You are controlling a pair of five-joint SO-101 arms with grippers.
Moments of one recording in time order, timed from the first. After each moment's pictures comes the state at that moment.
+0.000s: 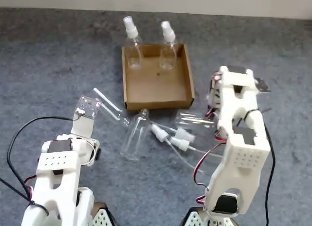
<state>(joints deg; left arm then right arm) -13.2 -44.7 73.7 51.0 -17.3 5.3 29.9 -8.4 80.8 -57.2</state>
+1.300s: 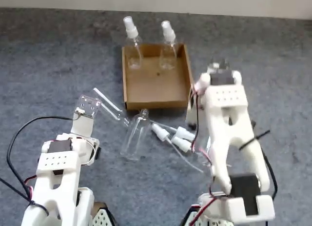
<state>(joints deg) -13.2 -44.7 73.9 49.7 -17.3 -11.1 -8.9 16.3 90.0 -14.7</state>
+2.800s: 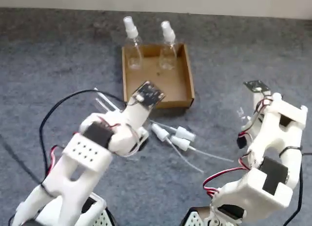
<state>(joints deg) 22.8 -38.2 45.6 64.5 -6.7 26.0 4.5 20.1 71.9 47.5</state>
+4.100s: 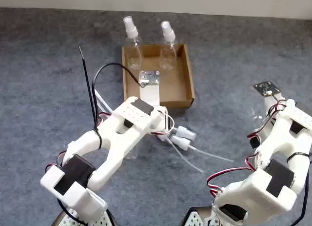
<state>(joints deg) 26.4 3.6 28.5 50.1 37.3 31.9 4.5 20.1 65.5 57.5</state>
